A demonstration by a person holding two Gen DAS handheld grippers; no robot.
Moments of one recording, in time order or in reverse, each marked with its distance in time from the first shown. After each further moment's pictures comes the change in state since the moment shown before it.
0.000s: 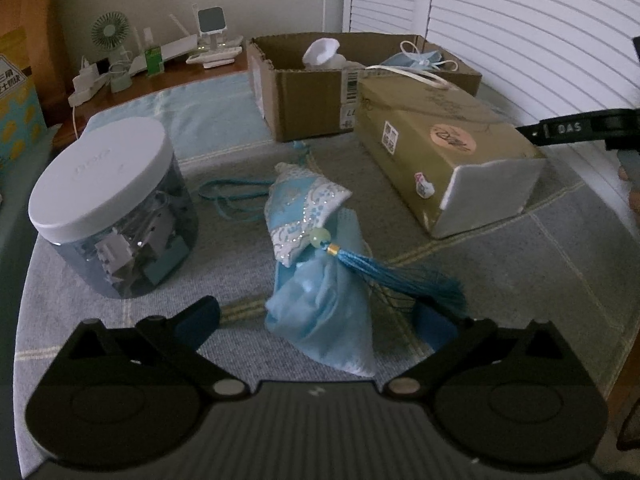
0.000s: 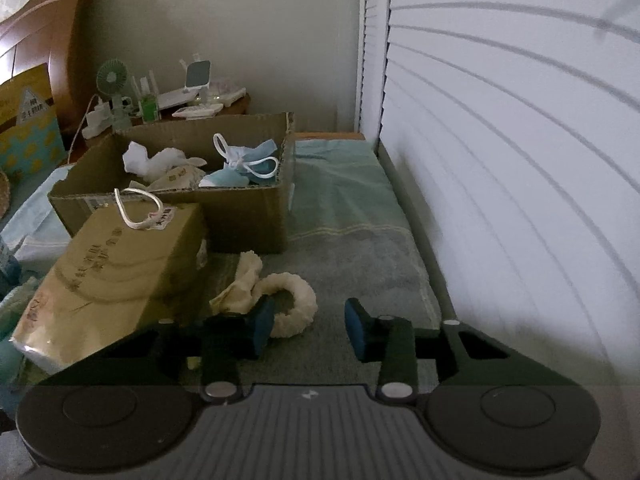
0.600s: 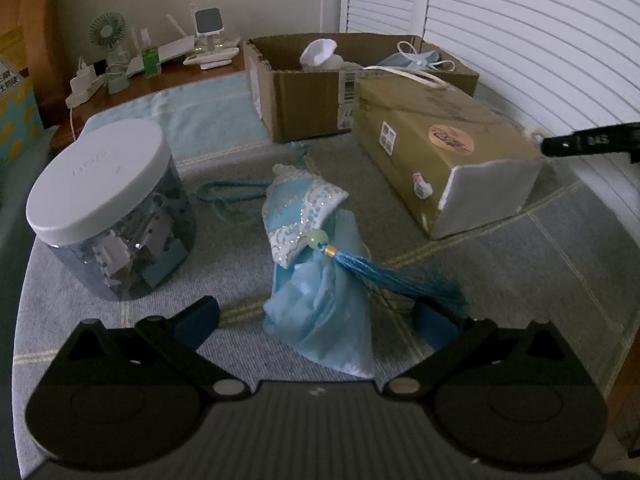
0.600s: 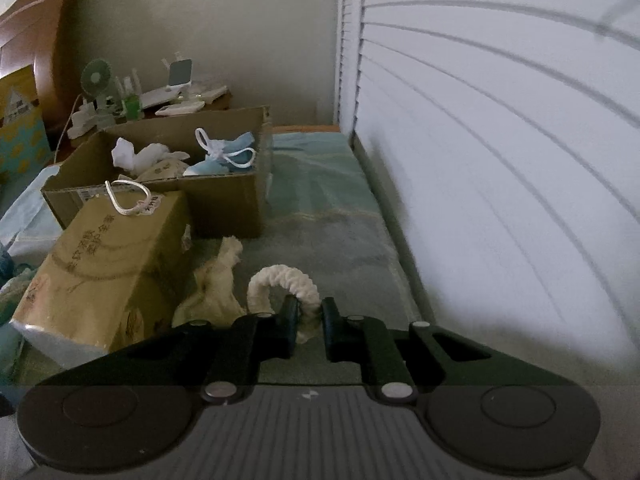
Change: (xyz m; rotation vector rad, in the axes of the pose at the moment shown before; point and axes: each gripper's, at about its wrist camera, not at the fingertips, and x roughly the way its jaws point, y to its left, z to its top) left arm 0.000 -0.001 0.000 0.005 -0.002 -0.007; right arm -0.026 -0.010 -0.013 0.042 0.014 -0.052
